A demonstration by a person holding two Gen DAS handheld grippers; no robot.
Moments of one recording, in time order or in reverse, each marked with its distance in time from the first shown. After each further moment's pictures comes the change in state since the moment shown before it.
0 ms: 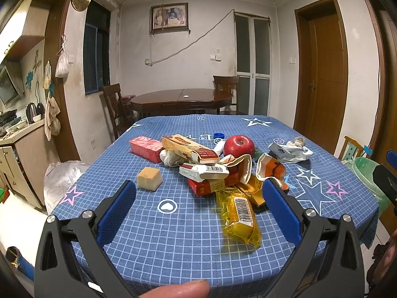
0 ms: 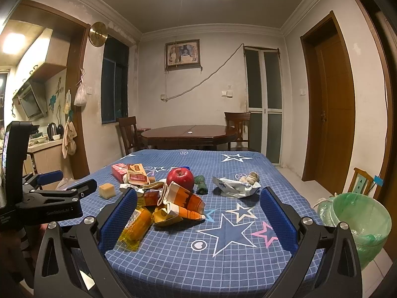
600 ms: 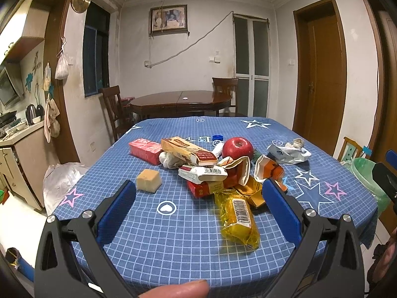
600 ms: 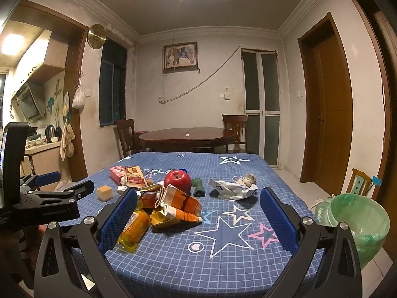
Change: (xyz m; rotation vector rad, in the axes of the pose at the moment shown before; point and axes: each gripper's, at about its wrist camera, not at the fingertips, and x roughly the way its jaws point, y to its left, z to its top) left arm -0.001 -0.001 0.001 0.003 -0.008 -0.002; right arm -0.003 -0.002 -0.001 0.001 -0.017 -0.013
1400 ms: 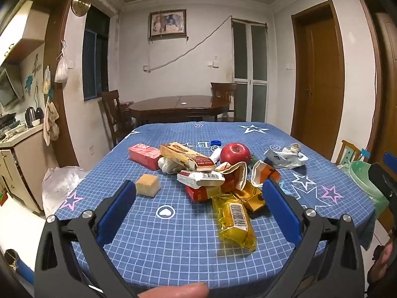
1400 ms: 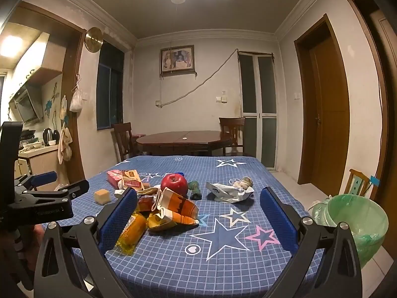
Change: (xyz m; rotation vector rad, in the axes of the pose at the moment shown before) left arm -0.007 0.002 0.003 0.001 -0.033 -0.011; right arm 0.001 -0.005 -0.004 0.013 -0.022 -0.021
